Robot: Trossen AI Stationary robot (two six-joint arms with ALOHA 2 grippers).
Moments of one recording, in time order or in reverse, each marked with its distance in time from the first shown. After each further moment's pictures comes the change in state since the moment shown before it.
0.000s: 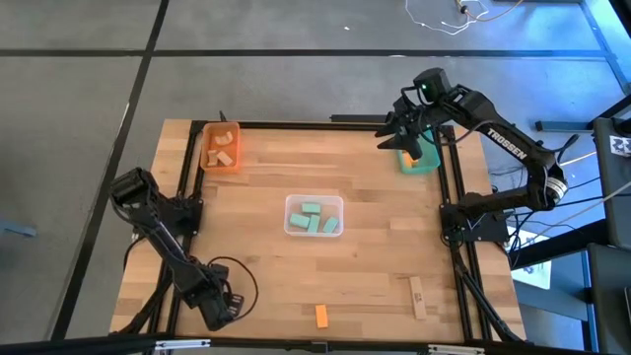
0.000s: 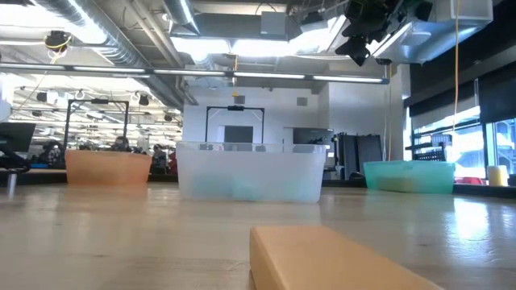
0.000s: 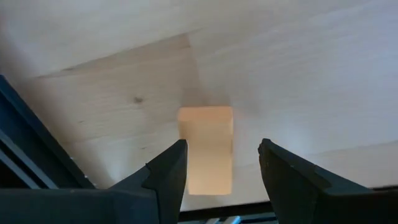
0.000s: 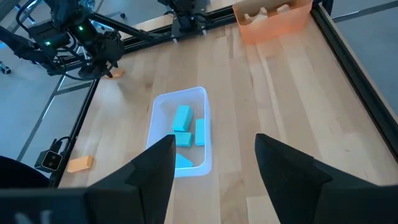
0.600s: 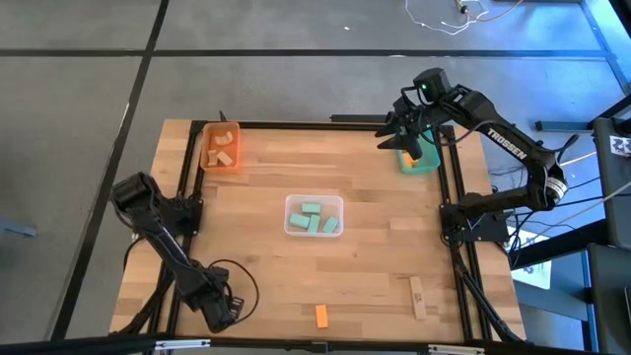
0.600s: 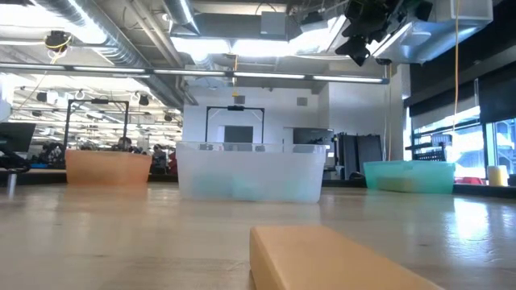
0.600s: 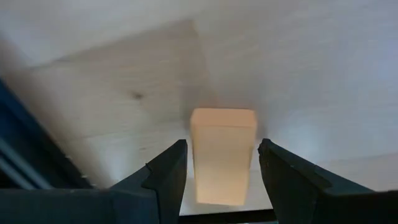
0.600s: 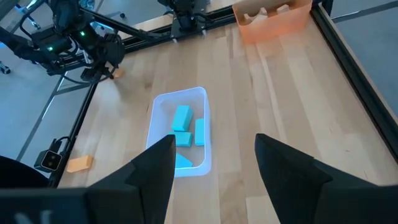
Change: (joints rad) left arm -0.006 0.048 0.000 0.034 0.044 -0.006; right arm 0.000 0.000 0.000 0.000 0.000 -0.002
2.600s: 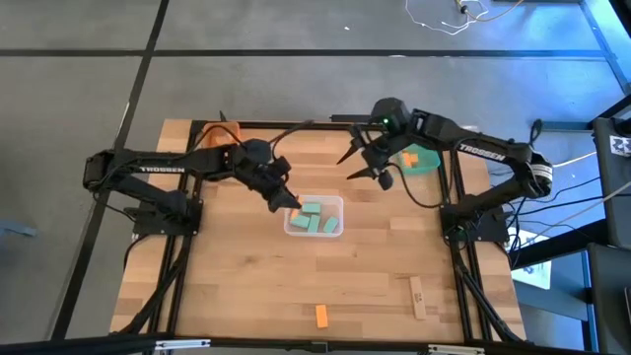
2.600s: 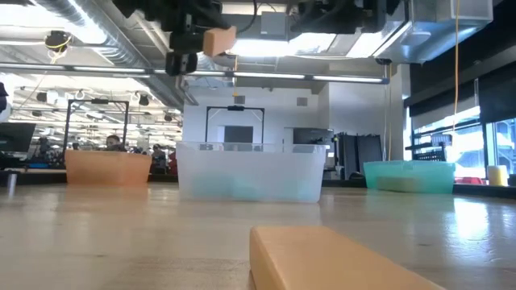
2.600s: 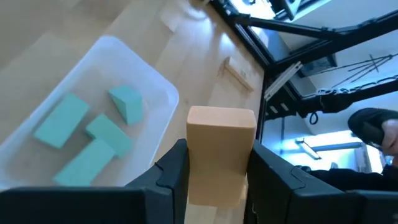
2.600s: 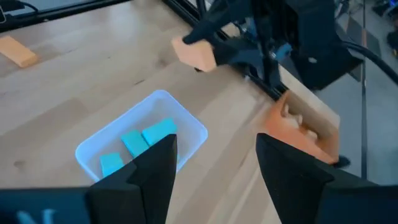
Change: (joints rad) left arm 1.123 -0.456 0.002 0.383 0.212 1.593; right arm 0.407 0.126 0.000 0.292 0.200 -0.628
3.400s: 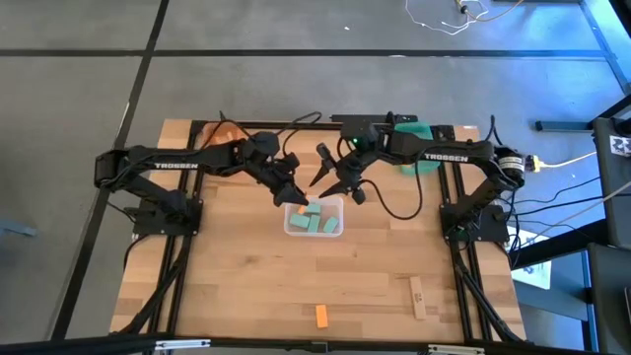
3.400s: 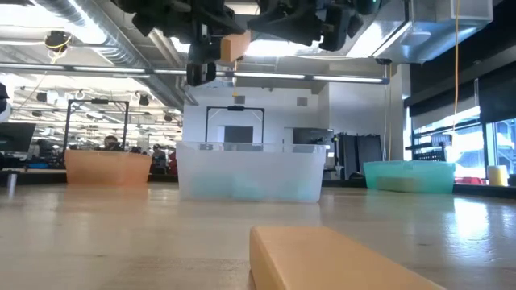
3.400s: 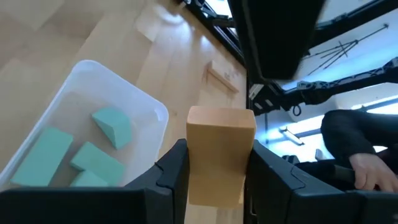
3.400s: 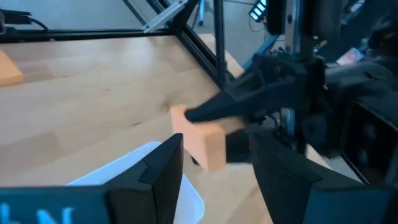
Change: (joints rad) left arm 0.081 0.101 0.000 0.145 0.167 0.077; right arm 0.128 0.224 0.000 0.352 -0.105 -0.022
